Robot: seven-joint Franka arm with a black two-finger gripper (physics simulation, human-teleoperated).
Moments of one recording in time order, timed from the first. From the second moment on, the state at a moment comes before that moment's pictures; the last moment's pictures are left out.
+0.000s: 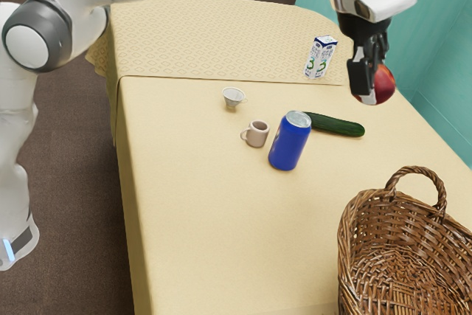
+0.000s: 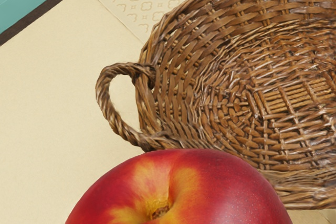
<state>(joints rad) -0.32 0.21 -0.18 -0.98 0.15 1.71 0.27</state>
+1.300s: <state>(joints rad) -0.47 0.69 -0.22 -0.94 0.22 2.28 0.03</state>
